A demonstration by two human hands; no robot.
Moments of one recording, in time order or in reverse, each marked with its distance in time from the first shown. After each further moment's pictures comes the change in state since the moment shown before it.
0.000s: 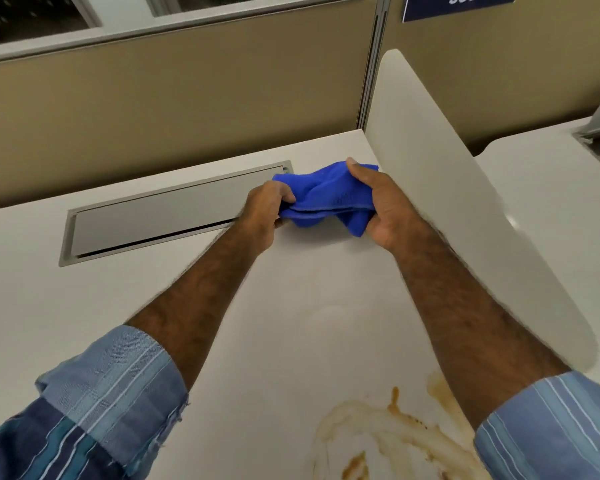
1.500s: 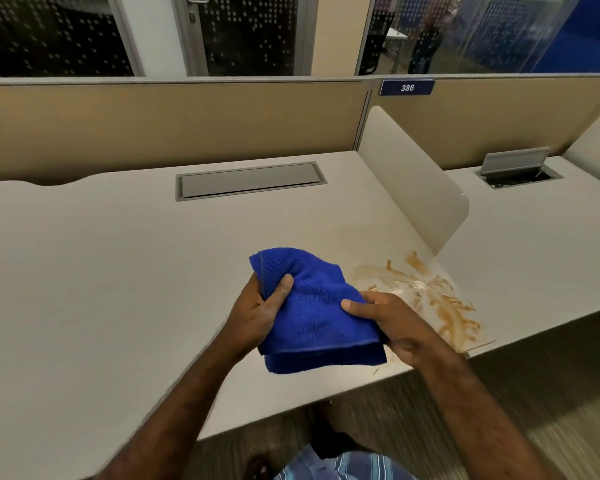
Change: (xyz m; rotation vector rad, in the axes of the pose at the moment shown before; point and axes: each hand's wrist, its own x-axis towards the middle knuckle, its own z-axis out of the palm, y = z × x) left_hand -0.415 -0.190 -0.260 0.166 -0.290 0.521; right_hand -0.474 0.195 0.030 -0.427 -0.144 0.055
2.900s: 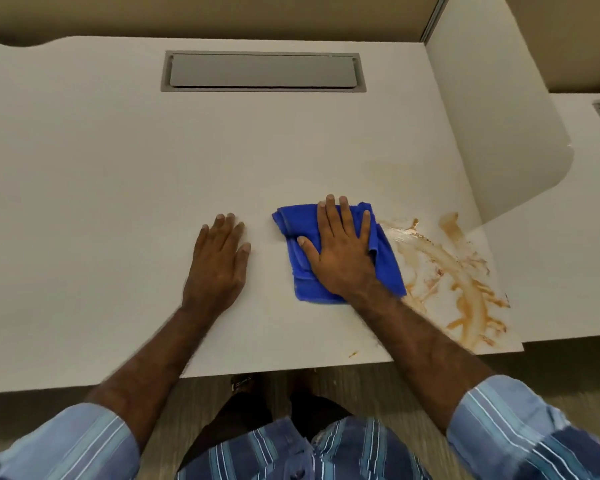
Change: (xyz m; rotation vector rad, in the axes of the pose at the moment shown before) left_hand 0.043 -0.154 0.001 1.120 0.316 0.146; right_hand 0.183 0.073 -0.005 -1.497 0.182 -0.472
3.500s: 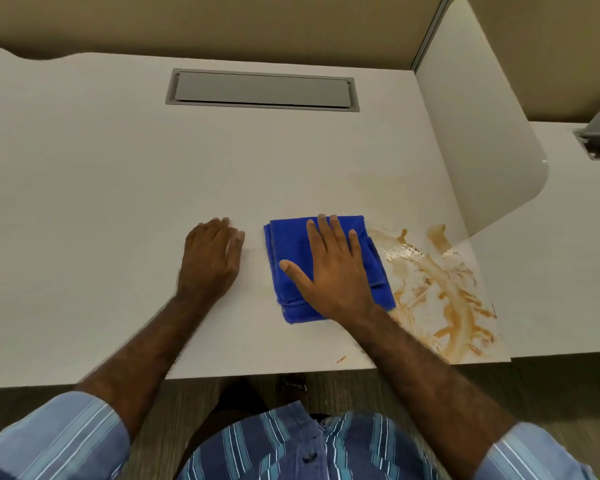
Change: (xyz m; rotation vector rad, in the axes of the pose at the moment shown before) left_hand 0.019 0.014 -0.008 -0.025 0.108 -0.088; right_hand -0.042 -0.011 -0.036 0.139 -0.006 -0.051
